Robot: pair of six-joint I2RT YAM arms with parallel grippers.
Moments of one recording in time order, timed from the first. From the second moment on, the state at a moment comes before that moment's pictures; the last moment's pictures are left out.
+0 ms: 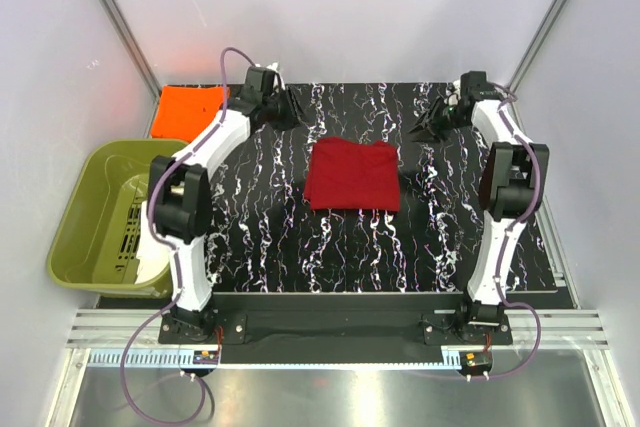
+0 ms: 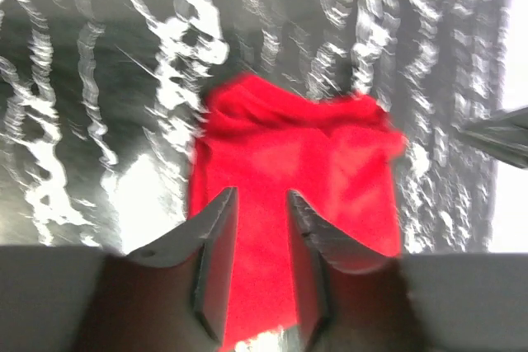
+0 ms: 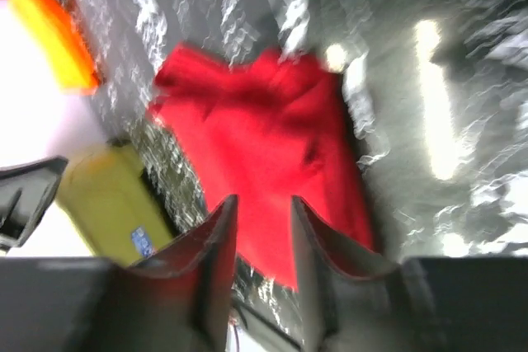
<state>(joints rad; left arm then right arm) -0.31 2.03 1.74 -0.42 0.26 -0.58 -0.06 2.22 1.87 -0.72 -0.62 0.57</state>
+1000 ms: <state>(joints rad) -0.64 2.00 1.48 -0.30 0.36 -0.71 0.05 2.36 2.02 -0.53 -0.78 0.62</state>
